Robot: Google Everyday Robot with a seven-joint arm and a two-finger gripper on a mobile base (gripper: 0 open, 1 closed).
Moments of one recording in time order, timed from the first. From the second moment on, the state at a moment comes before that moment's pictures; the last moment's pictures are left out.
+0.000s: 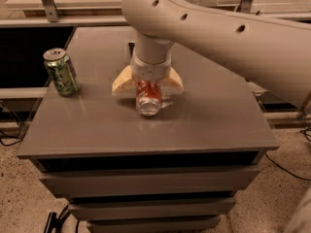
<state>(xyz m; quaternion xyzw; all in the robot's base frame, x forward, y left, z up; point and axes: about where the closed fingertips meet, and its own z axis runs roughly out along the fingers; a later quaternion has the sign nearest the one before) 0.581 0.012 0.827 -0.06 0.99 0.05 0.10</state>
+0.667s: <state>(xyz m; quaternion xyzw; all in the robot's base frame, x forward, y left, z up) 0.584 0.013 0.831 -0.05 0.99 0.03 0.10</state>
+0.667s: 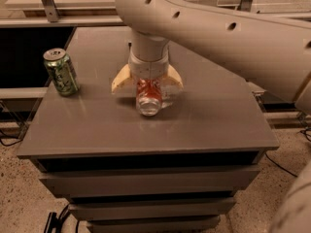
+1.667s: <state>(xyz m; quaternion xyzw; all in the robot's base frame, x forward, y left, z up) 0.593 0.009 0.834 -0.07 0.99 0.01 0.07</state>
